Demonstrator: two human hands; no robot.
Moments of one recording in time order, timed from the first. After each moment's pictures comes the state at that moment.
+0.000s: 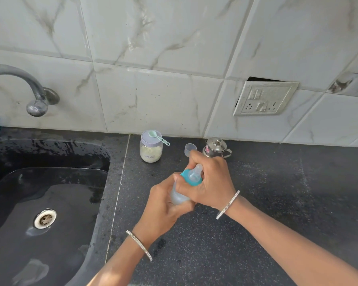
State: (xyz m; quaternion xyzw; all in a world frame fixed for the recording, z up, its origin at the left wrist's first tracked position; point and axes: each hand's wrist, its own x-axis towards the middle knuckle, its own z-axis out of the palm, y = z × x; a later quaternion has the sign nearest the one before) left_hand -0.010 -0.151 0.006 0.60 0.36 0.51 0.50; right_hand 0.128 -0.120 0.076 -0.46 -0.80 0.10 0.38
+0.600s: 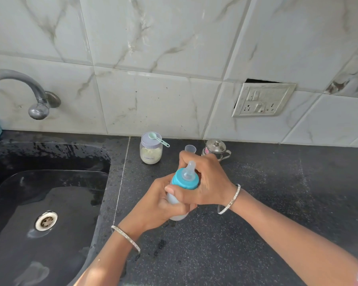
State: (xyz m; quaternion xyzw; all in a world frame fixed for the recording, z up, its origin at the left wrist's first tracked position) left_hand -0.027 -0.146 0.032 0.64 0.28 0.44 0.57; right_hand 0.129 -0.109 0.084 -0.34 -0.85 0.18 0.35
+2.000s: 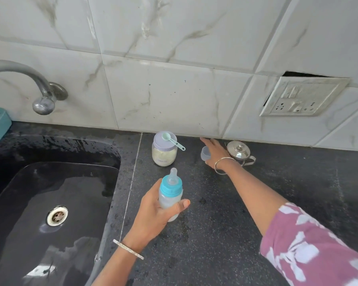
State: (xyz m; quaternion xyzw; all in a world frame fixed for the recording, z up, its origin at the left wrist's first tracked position) left_hand -0.051 -0.103 -0.043 0.51 0.52 0.47 0.50; right_hand 0.167 0.113 -0.057 -0.63 -0.75 0.18 -0.03
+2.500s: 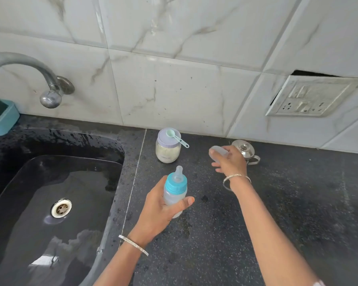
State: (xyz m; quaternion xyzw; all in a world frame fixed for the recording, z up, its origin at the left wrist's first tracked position) left_hand -0.045 -0.106 -0.041 0.51 0.53 0.47 0.49; right_hand 0.163 0.035 -0.028 -0.69 -0.46 0.40 0.38
